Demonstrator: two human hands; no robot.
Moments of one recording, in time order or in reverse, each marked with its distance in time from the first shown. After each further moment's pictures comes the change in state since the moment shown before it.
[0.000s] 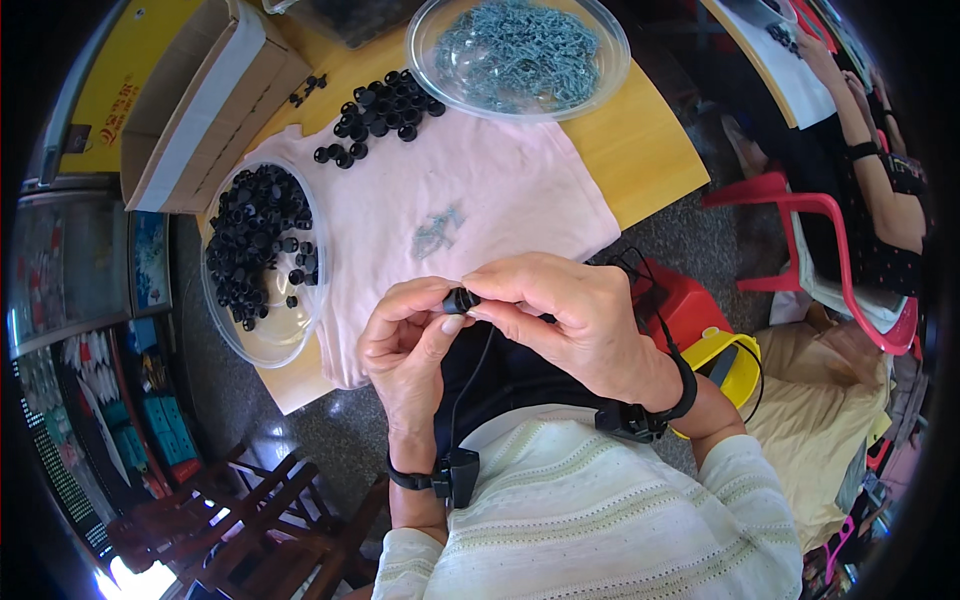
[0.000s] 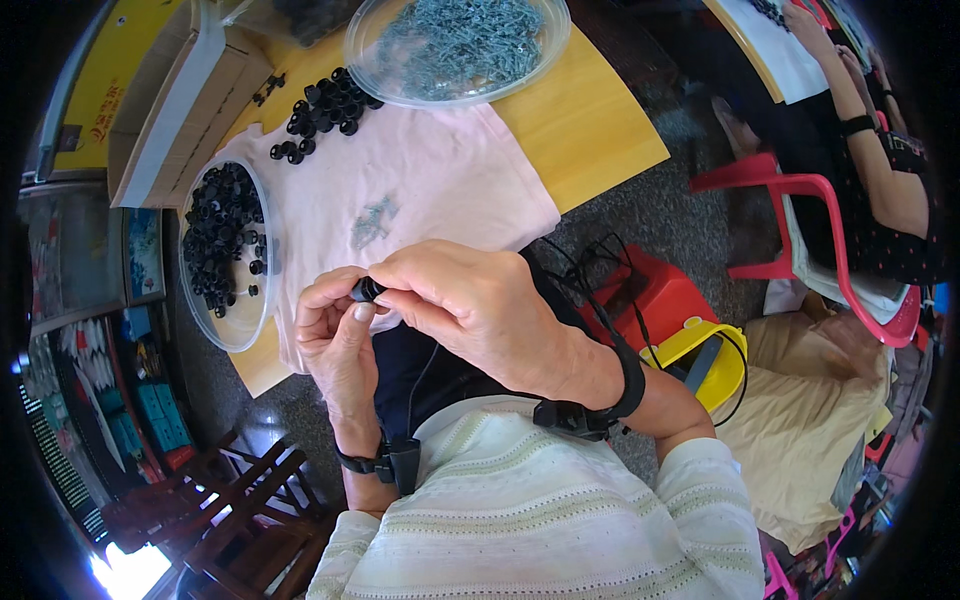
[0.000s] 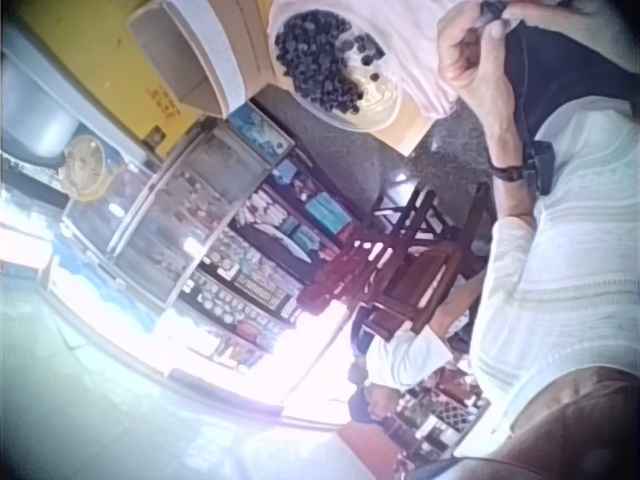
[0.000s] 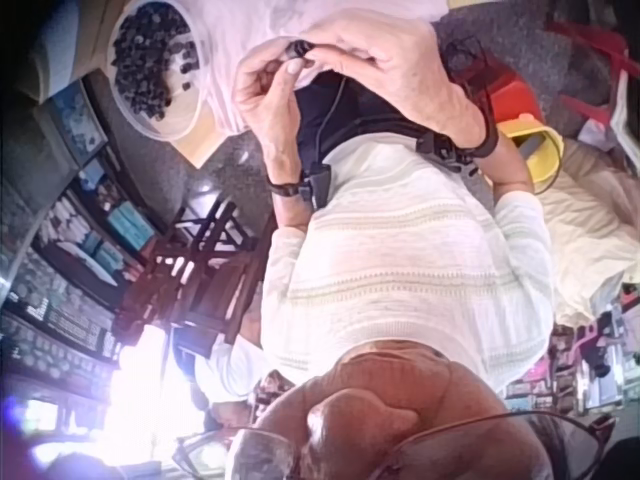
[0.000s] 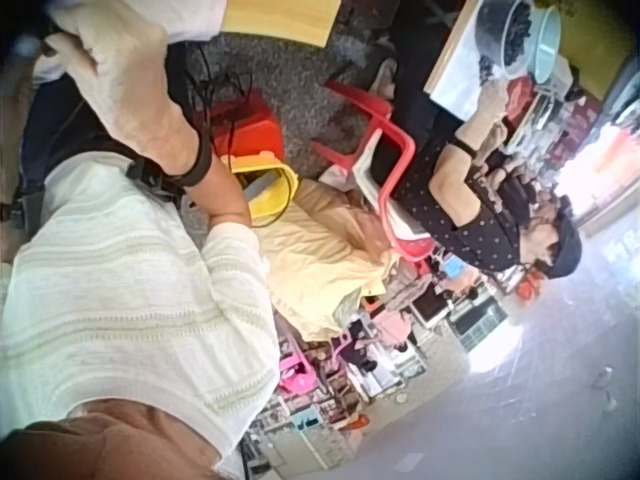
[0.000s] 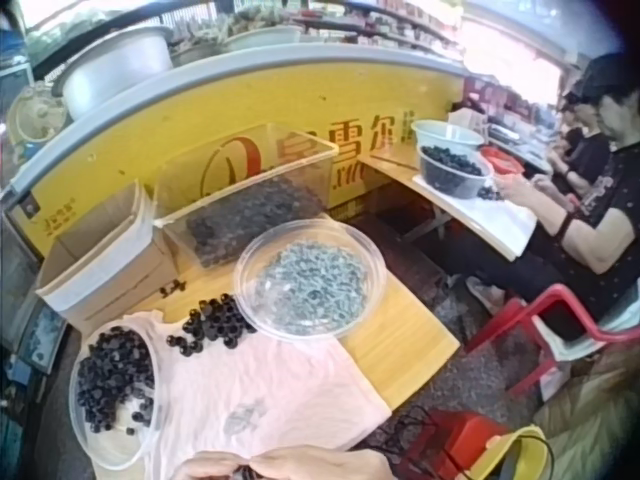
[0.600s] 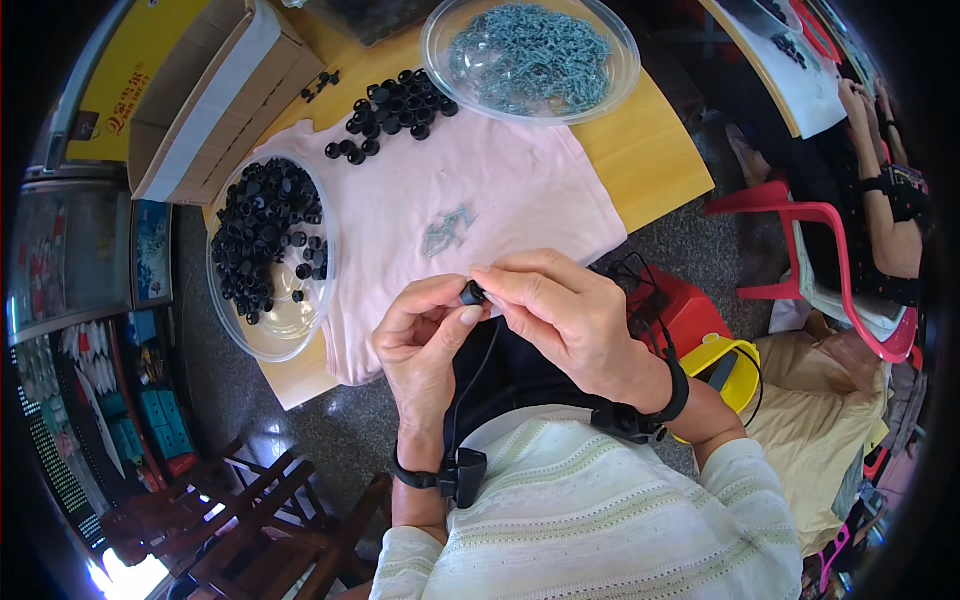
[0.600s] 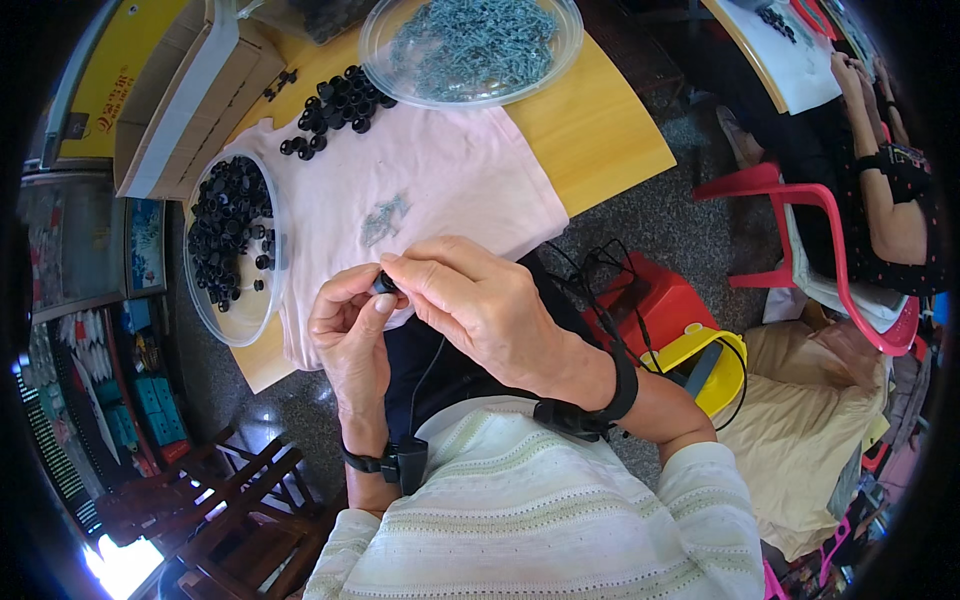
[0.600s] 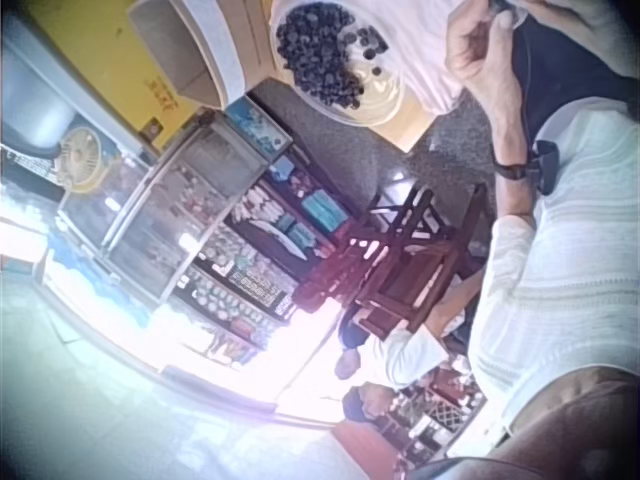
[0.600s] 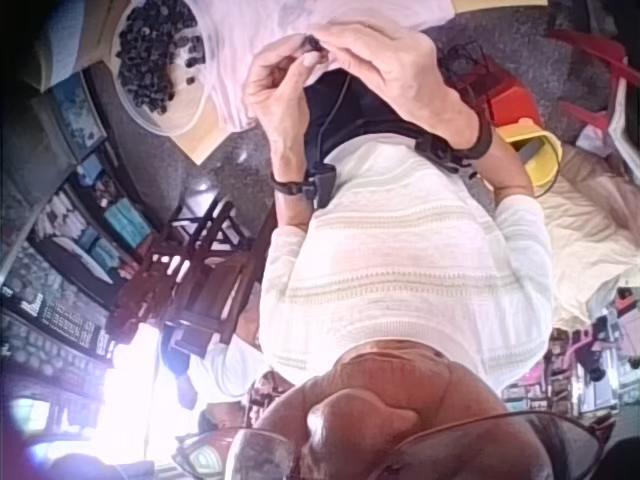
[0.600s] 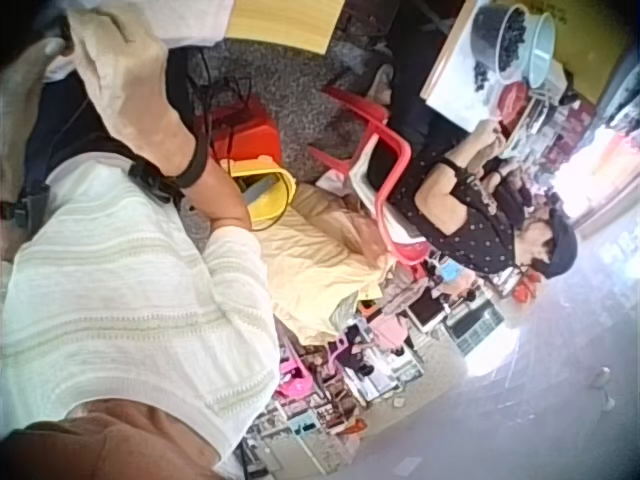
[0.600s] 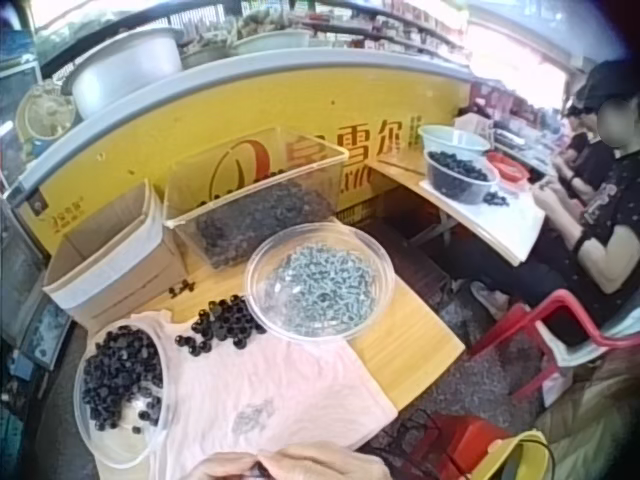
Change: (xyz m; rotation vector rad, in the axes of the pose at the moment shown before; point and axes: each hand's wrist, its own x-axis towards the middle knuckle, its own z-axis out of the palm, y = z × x) left_hand -0.003 -0.006 0.001 -0.008 0.023 -0.068; right_hand -0.005 0.005 0.006 -0.111 0.013 -0.070
